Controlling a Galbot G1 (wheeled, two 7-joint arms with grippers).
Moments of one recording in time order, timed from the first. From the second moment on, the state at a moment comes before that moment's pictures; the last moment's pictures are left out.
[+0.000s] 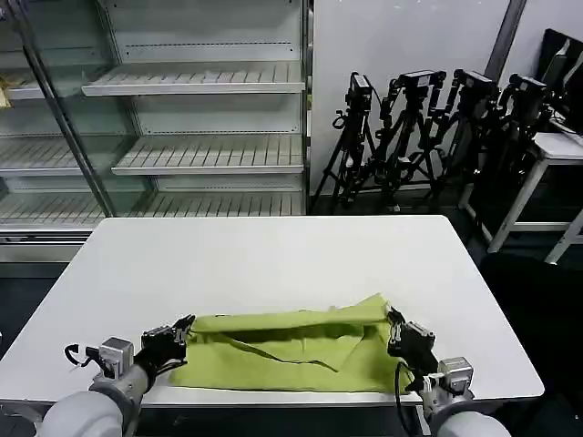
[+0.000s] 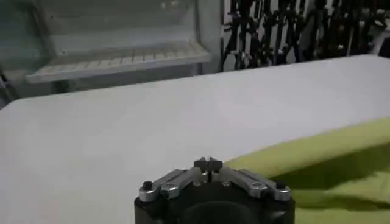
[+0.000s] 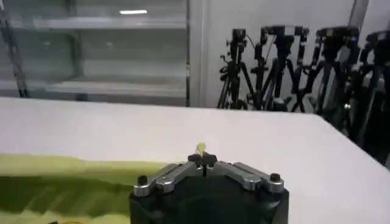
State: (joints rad) left arm 1.45 -0.81 -0.49 -2.21 -0.73 0.57 -0.25; right arm -1.49 1.08 0.40 2.23 0.44 -0.41 0.25
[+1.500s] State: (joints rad) left arm 1.51 -0.98 -0.45 -2.18 -0.76 0.56 -0.37; right arm -1.61 1.10 0.39 2.30 0.40 -0.46 0.26
